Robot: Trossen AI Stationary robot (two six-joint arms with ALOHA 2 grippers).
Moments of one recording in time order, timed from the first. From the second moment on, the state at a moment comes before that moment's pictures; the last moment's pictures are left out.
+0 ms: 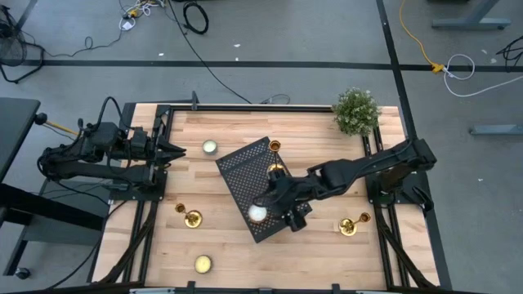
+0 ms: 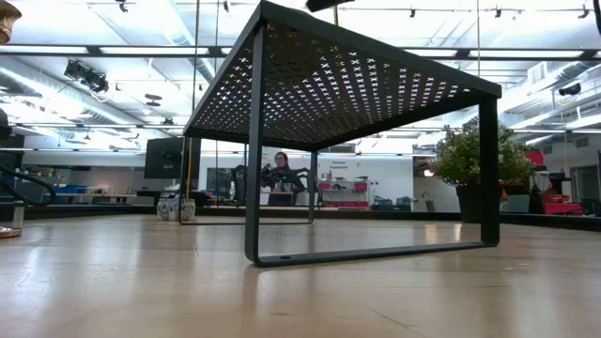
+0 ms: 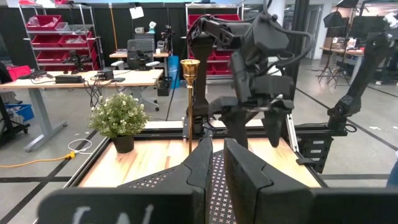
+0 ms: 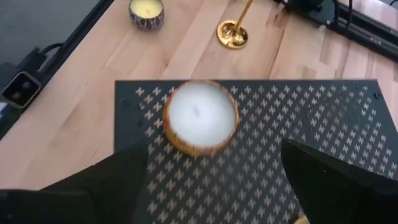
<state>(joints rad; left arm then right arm) 0.00 0.39 0.79 -0.39 0.00 0.00 0.30 1.70 1.57 -0.74 0.07 -0.21</state>
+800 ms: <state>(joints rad) 0.00 0.39 0.79 -0.39 0.00 0.00 0.30 1.46 1.31 -0.83 0.06 -0.16</state>
